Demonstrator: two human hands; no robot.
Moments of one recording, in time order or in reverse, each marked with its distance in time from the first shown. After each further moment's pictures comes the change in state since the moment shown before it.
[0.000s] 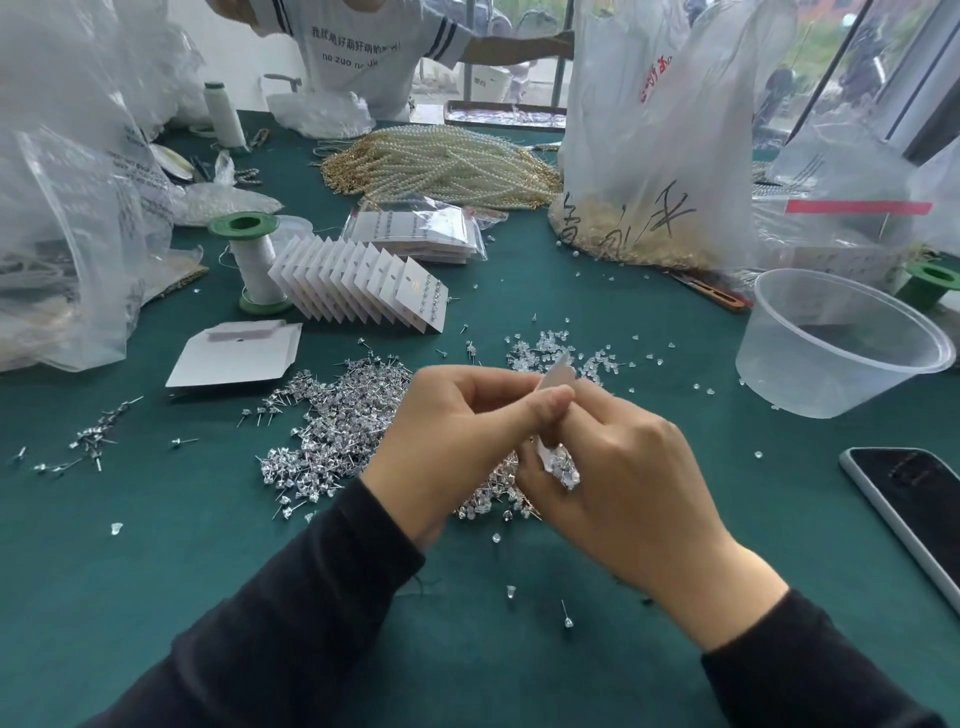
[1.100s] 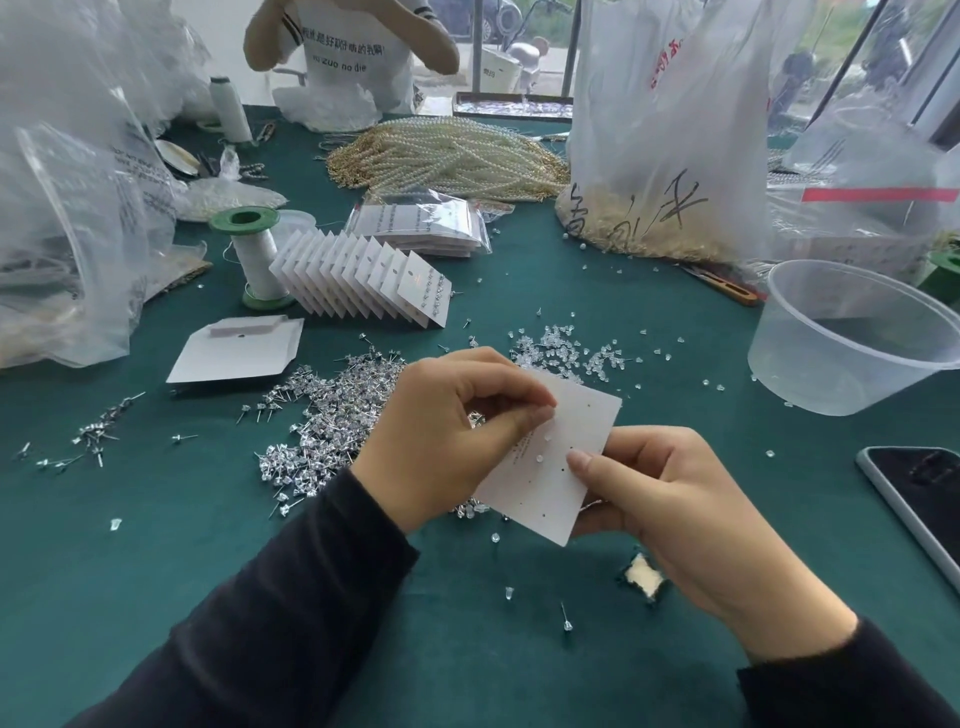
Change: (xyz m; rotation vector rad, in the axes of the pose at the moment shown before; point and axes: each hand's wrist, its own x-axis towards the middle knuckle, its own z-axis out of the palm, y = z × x) left_hand 0.007 -0.002 -0.008 0.474 -0.001 0.379; right_hand -0.015 0.016 -0.017 1.283 -0.359 0.762
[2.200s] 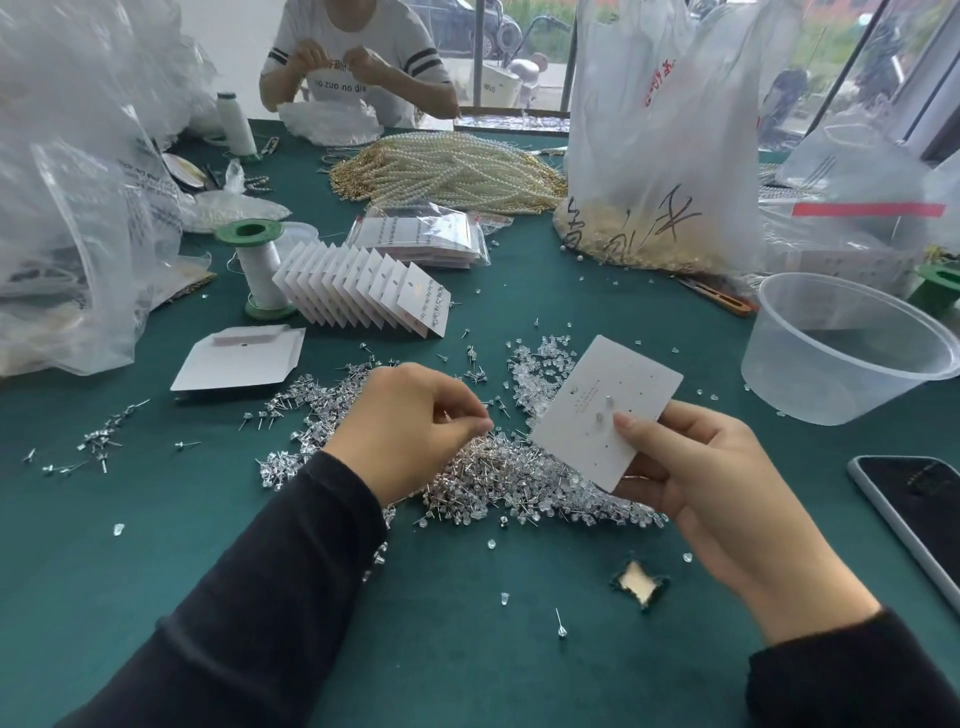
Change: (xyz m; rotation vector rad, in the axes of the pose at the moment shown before) left_hand 0.005 -0.022 -0.020 0.432 -0.113 -0.251; right_hand 0.008 -0.004 -0.022 0.106 0.262 0.027
